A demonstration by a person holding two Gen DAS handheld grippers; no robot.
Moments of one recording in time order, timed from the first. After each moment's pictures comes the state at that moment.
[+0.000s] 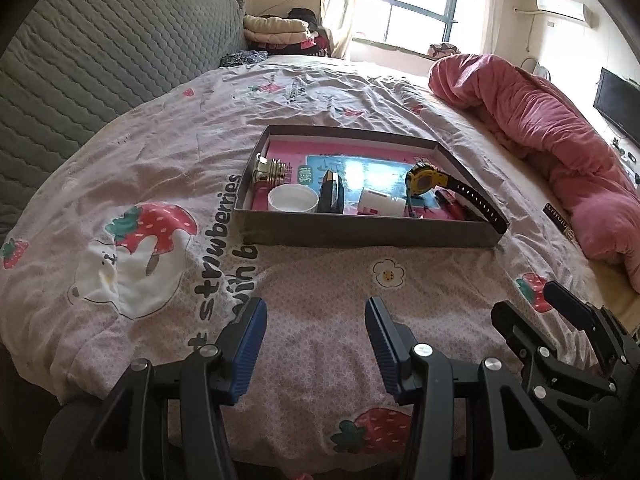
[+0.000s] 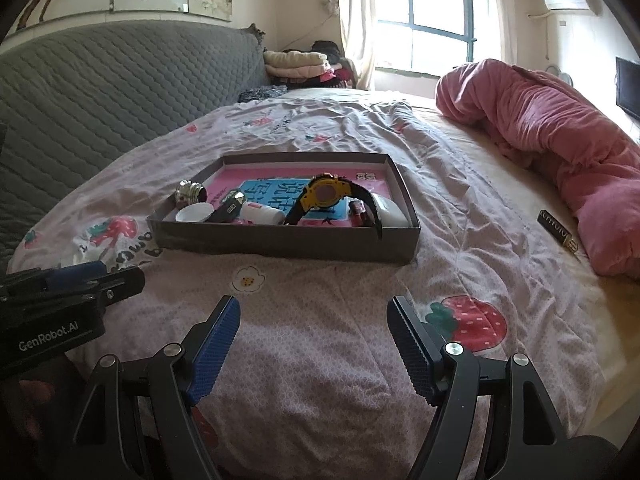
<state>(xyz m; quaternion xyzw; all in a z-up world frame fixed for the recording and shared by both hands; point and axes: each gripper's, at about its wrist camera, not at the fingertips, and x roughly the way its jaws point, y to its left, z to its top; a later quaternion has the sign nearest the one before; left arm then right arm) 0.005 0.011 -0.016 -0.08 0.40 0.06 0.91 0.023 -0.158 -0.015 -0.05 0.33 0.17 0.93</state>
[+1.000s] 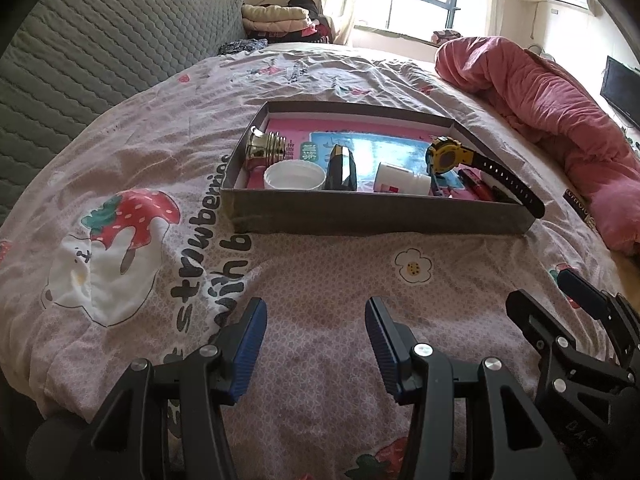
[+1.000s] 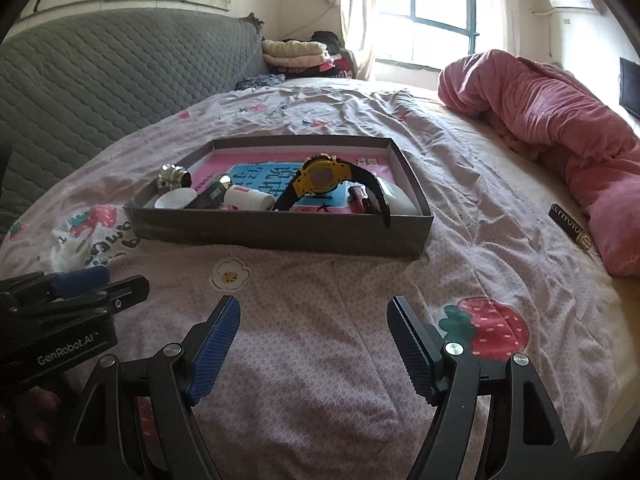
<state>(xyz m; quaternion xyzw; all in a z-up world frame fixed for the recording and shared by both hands) 0.033 0.015 -0.052 -0.07 0.42 0.07 0.90 0.053 -0.150 -0.043 -0.06 0.35 0.16 0.92</state>
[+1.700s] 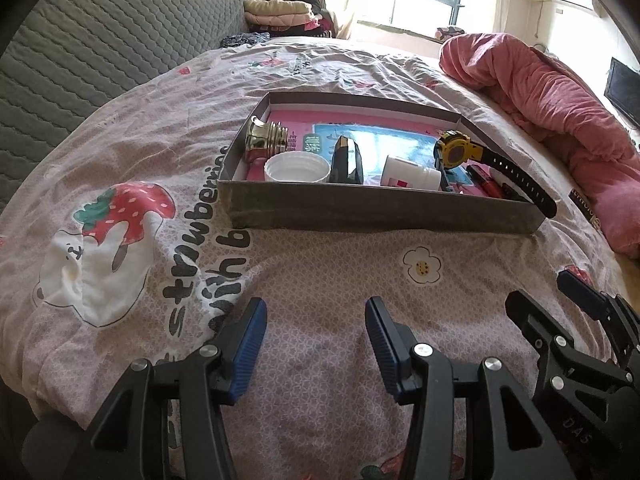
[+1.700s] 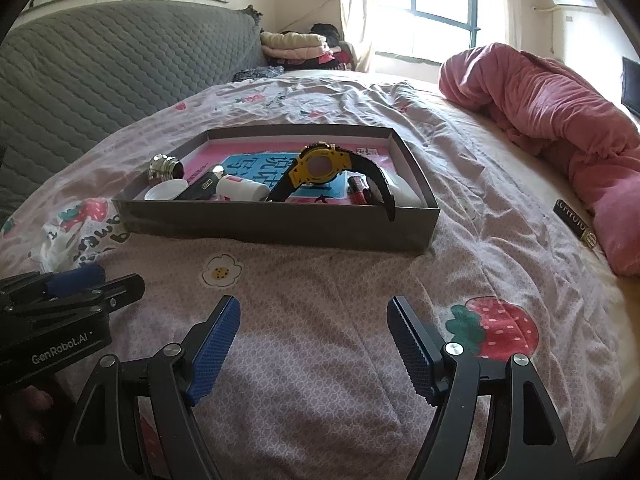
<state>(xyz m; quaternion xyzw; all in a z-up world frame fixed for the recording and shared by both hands) 0.042 0.018 -0.060 -0.08 0.43 0.07 0.90 0.063 -0.148 -0.052 -0.06 0.36 0.16 0.92</state>
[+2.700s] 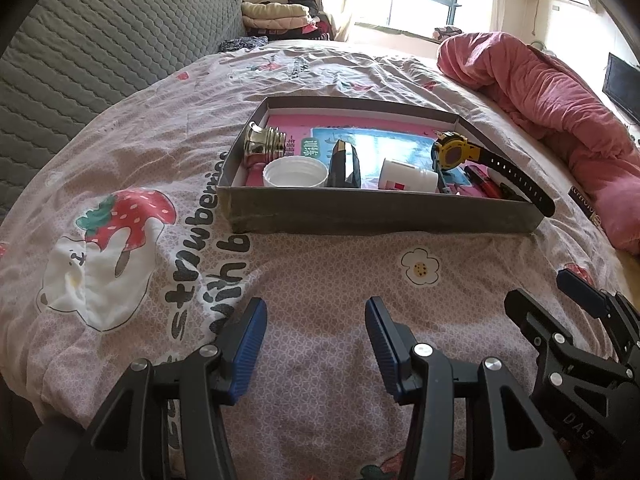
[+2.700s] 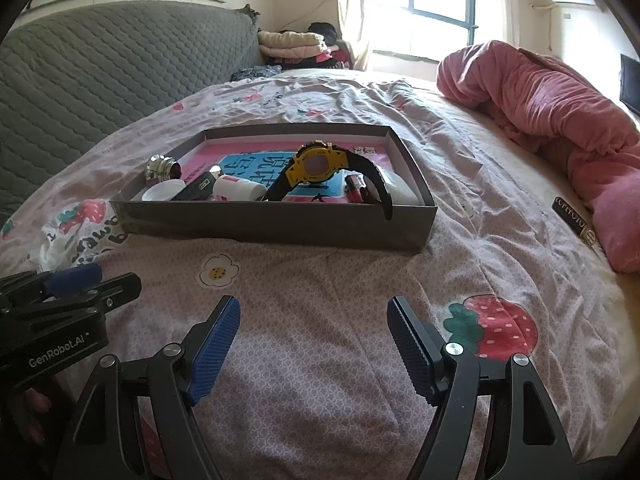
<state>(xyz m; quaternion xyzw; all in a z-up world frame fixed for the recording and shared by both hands) 0.041 0.014 -0.058 -0.07 0.43 0.07 0.90 0.063 -0.148 -0.051 -0.06 0.36 0.15 0.92</state>
